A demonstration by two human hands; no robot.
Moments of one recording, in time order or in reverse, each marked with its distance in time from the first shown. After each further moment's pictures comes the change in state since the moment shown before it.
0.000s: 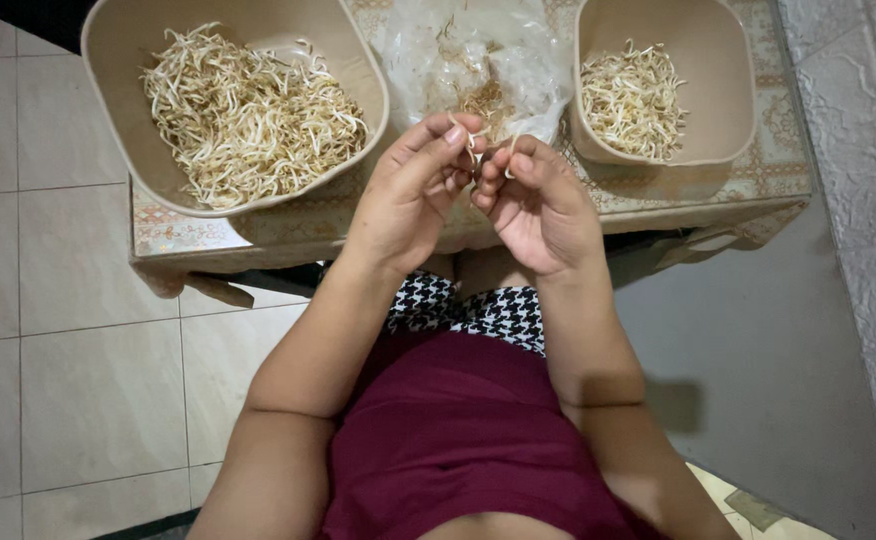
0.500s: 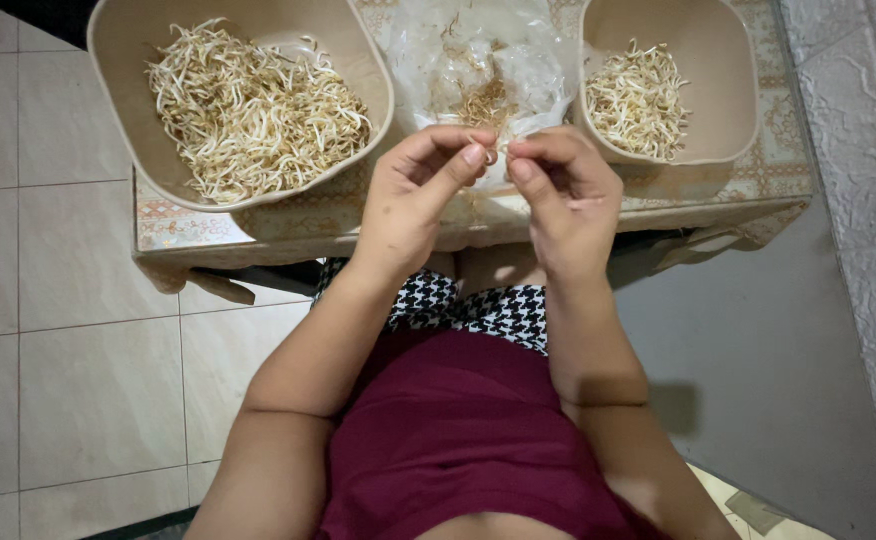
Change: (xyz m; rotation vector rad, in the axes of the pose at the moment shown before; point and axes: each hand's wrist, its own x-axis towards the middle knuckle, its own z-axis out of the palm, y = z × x) left_hand -0.009 -0.008 0.002 0.315 -0.027 0.241; right_hand -0.012 0.003 0.032 -0.923 0.052 -0.615
